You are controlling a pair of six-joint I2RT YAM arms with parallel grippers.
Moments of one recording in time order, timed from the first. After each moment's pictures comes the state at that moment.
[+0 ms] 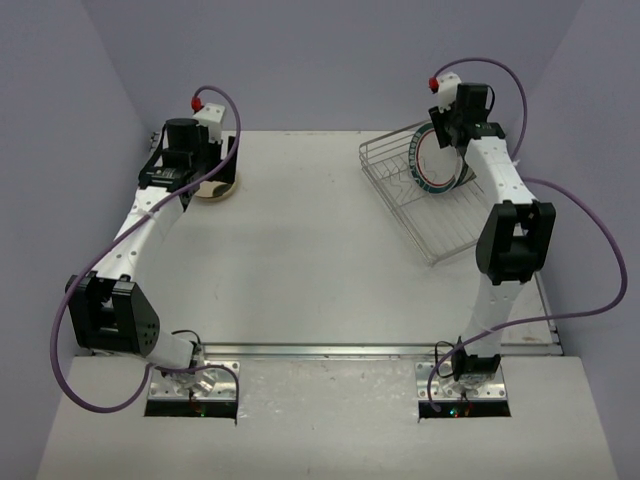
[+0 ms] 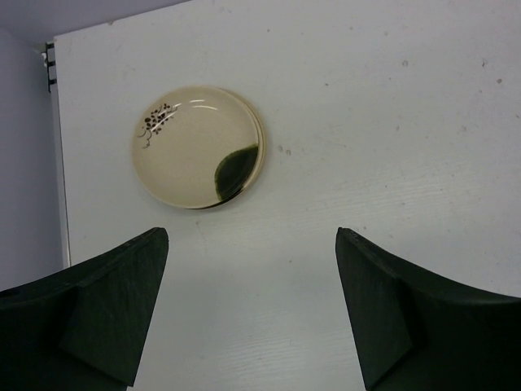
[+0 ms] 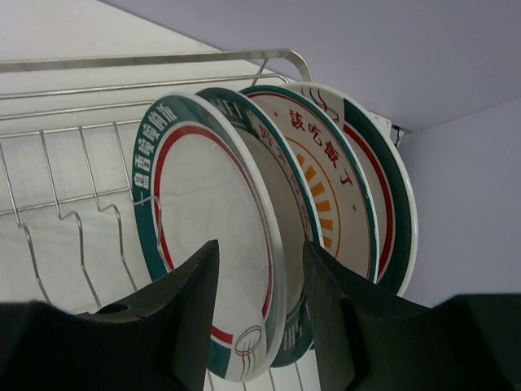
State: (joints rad) left arm -0.07 1.45 1.33 -0.41 -0.03 0.14; right arm 0.00 2.01 1.82 -0.37 0.09 -0.43
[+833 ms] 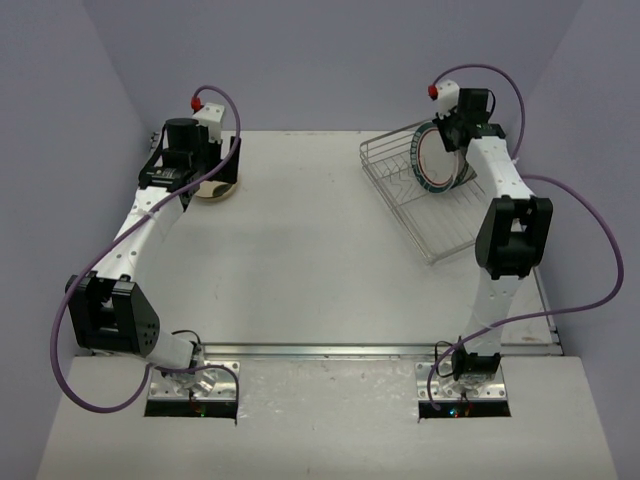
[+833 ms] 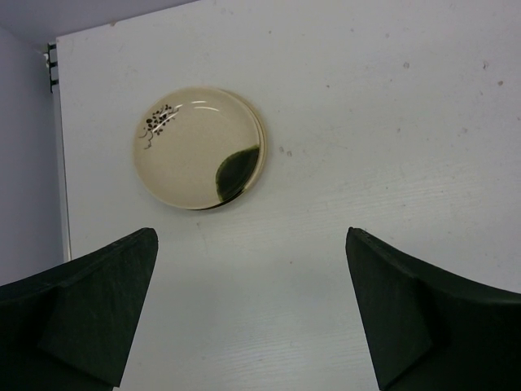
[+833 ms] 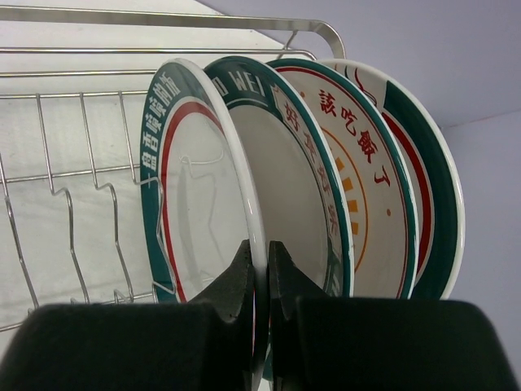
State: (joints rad) left arm -0.07 1.45 1.33 -0.40 -0.04 0.14; right arm -0.03 2.08 1.84 -0.40 0.02 -0.48
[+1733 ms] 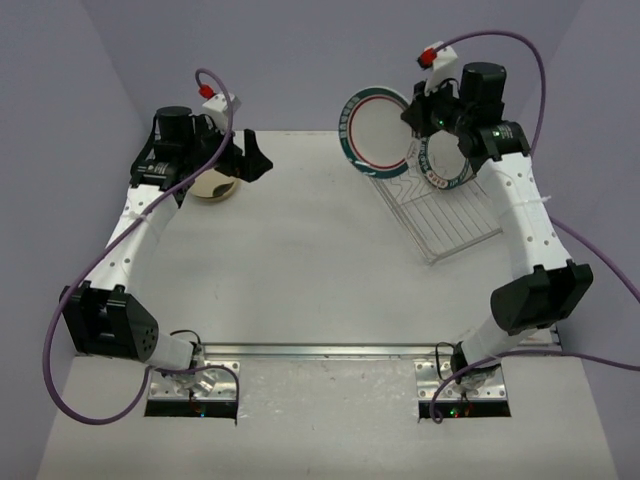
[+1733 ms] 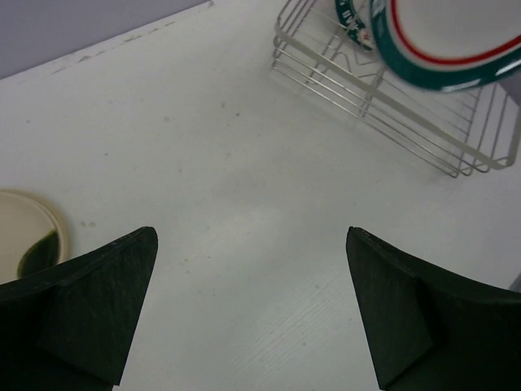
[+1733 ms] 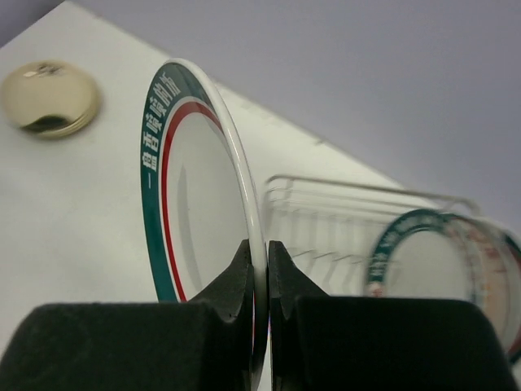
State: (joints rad) left arm -0.07 1.43 1.41 -0.43 0.55 0.02; right arm 0.14 1.64 1.83 -0.50 -0.31 -0.21
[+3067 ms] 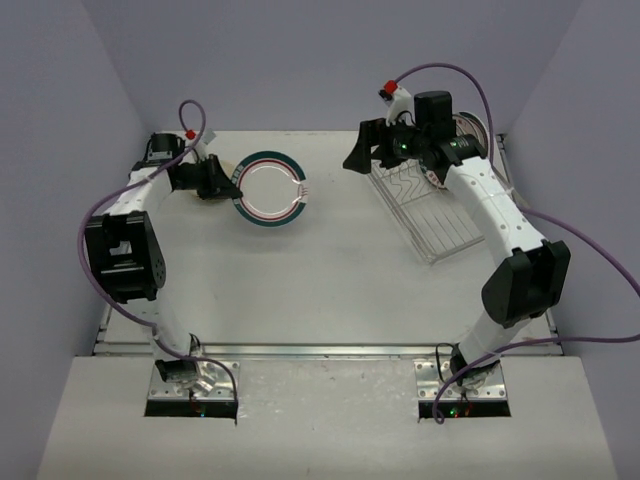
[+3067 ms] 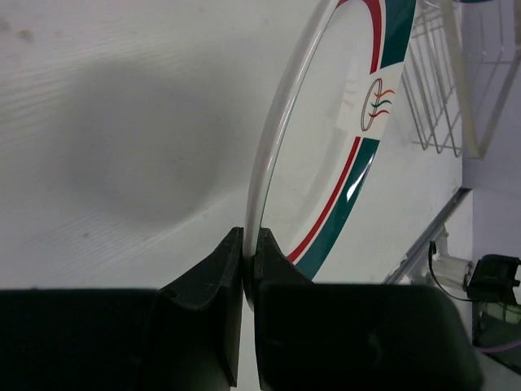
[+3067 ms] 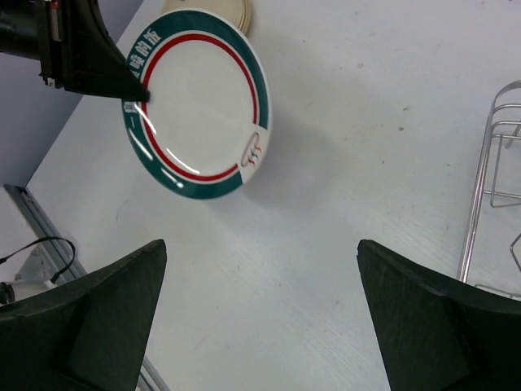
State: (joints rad) left arm 0.14 1.82 1.42 -0.55 0.86 -0.11; right arm 0.29 1.70 1.65 -0.51 -0.52 0.11
